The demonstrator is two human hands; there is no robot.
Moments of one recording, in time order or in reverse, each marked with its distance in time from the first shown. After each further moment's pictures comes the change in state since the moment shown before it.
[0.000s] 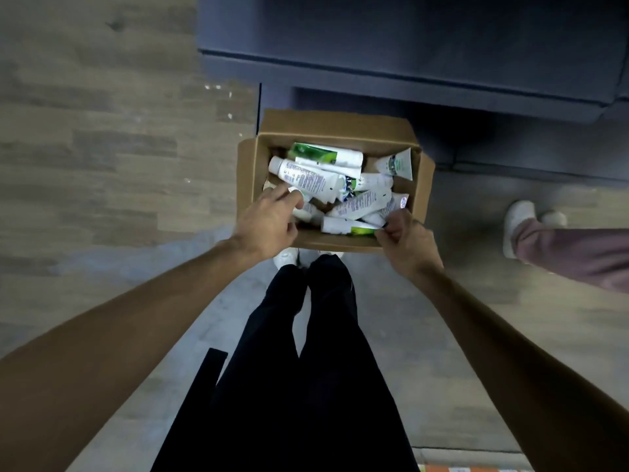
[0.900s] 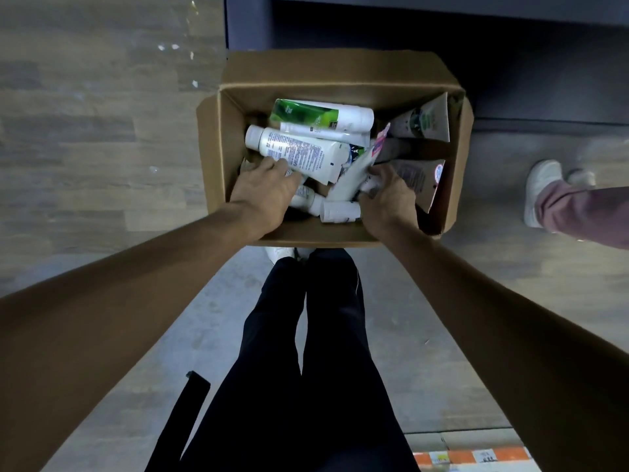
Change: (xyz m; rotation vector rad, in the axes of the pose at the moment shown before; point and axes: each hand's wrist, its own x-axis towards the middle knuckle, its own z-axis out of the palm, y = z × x) left_hand 0.085 -0.052 0.078 0.475 -0.226 0.082; right_hand 0.081 -0.024 0.084 0.141 0.038 0.204
